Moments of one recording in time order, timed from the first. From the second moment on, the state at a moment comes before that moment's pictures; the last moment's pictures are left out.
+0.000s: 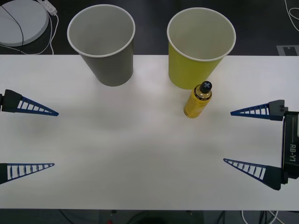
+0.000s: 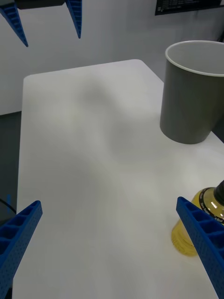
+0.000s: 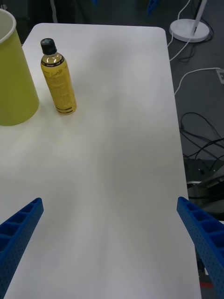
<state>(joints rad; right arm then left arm) 0.44 -1.10 -0.23 -2.23 1.03 -0.86 -0.05 0.25 1.09 0.41 -2.14 -1.13 -1.32 0.20</state>
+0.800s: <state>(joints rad) 0.54 -1.05 0.02 -2.23 1.09 -0.31 0.00 0.25 1.09 0.41 -2.14 -1.13 -1.32 0.20</state>
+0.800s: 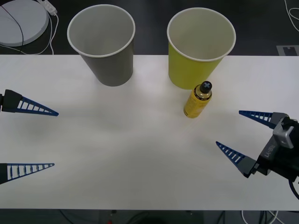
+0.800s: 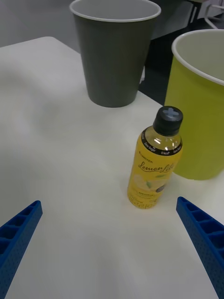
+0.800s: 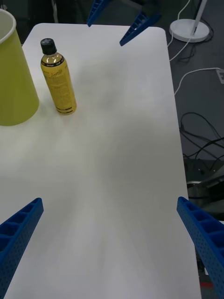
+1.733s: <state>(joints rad) 0.55 -0.86 0.23 -2.22 1.16 0.14 0.01 0.25 1.09 0.41 -2.14 -1.14 -1.32 0.20</state>
